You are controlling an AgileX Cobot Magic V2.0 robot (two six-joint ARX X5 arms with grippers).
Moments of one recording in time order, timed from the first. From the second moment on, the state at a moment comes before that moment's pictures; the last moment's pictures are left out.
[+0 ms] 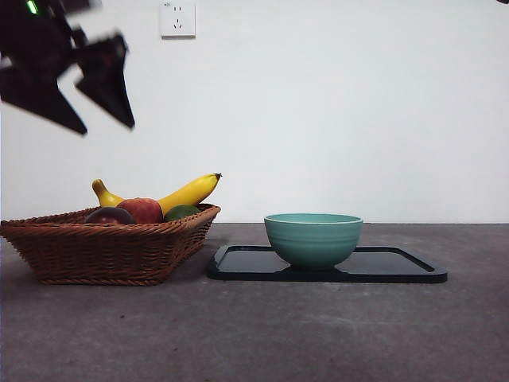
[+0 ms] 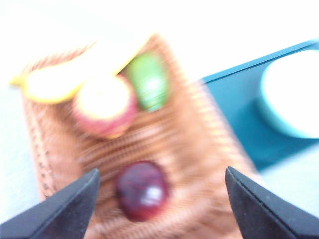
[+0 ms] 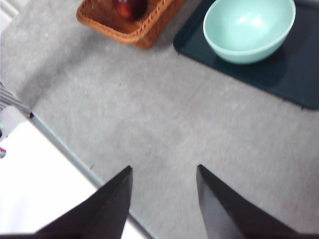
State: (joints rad) left arm -0.30 1.29 1.01 -0.37 0.12 0.09; right arm 0.29 0.72 0.89 -0.96 -0.52 0.02
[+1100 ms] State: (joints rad) left arm -0.31 0.85 1.01 -0.98 0.61 0.14; right arm 0.29 0.72 0.89 -0.92 -0.52 0.04
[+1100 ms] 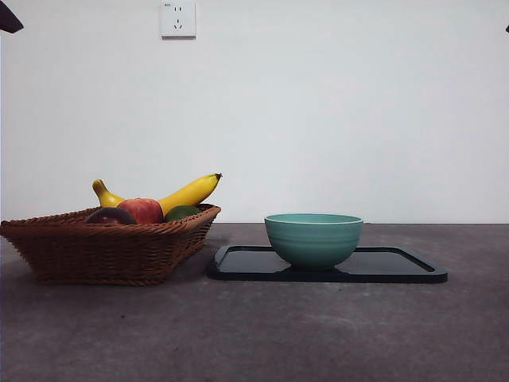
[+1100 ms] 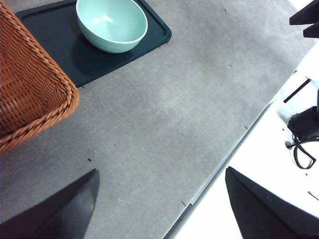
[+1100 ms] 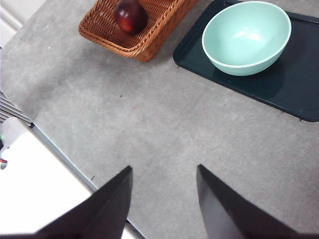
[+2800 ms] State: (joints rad) left arm -0.31 0.85 1.01 -0.98 0.61 0.14; right arm 0.29 1.81 1.27 -0.46 -0.26 0.23
